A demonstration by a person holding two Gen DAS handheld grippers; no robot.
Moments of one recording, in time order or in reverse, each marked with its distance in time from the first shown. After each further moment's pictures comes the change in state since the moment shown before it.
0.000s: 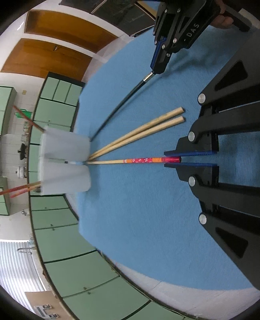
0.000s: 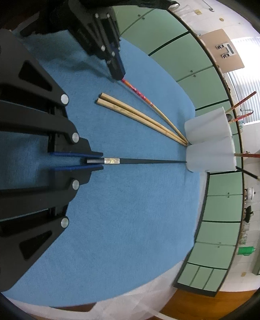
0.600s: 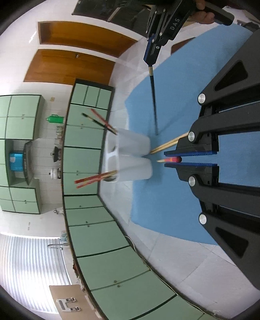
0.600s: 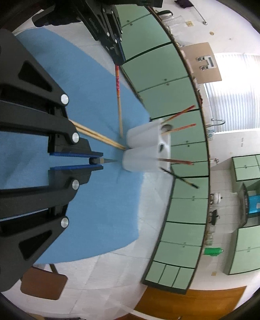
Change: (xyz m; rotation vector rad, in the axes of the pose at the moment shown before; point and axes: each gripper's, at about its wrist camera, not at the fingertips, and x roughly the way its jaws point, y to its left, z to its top) left arm -0.087 0.020 0.069 0.024 -0.233 -0.009; right arm -0.085 -0.003 0.076 -0.062 -0.227 0.005
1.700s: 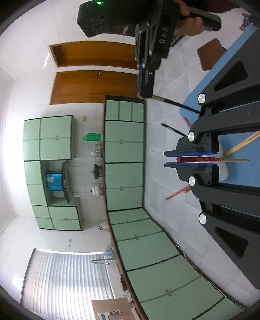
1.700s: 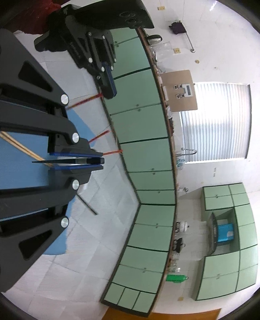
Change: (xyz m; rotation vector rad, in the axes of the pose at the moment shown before) left arm -0.016 -0.006 0.148 0.126 -0.289 -0.091; right arm -0.029 0.010 0.171 -0.123 -0.187 0.185
